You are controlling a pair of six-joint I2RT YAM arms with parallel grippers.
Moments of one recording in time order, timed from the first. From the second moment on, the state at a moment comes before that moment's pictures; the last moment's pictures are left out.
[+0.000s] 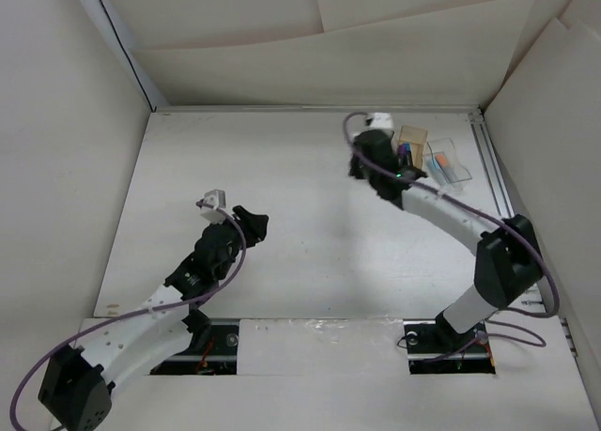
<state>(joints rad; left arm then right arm) -0.63 0.65 0.31 0.10 -0.37 -0.76 0.68 1.63 1.22 -0.16 0.39 0.40</state>
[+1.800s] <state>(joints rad) -0.63 0.77 0.31 0.20 -0.16 -0.72 0.01 1.95 1.51 -0.51 0.68 0.36</state>
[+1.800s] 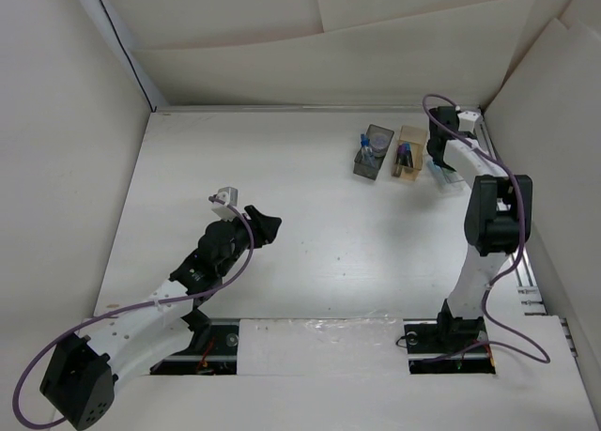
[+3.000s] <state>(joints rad) -0.63 0.77 0.31 0.22 -0.18 -0.73 0.09 1.88 1.49 -0.50 0.80 0.37</state>
